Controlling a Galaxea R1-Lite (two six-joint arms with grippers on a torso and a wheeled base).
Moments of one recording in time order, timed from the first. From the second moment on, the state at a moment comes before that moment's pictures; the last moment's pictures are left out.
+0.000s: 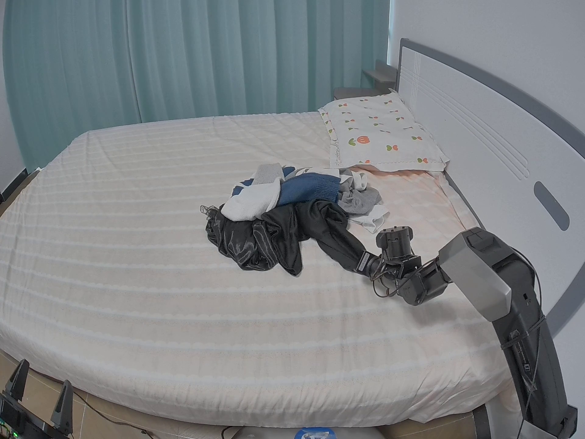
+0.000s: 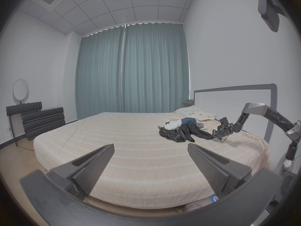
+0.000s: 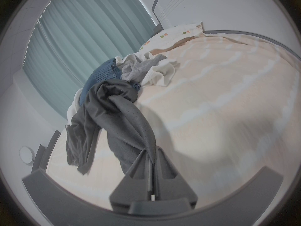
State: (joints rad) left arm 0.00 0.02 -0.02 0.01 0.03 0.00; right arm 0.34 2.74 -1.66 -0.57 -0.09 0.63
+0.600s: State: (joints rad) left arm 0.00 0.02 -0.03 -0.02 0.03 -0.01; right arm 0.40 2.30 -0.77 -0.99 -0.02 0.65
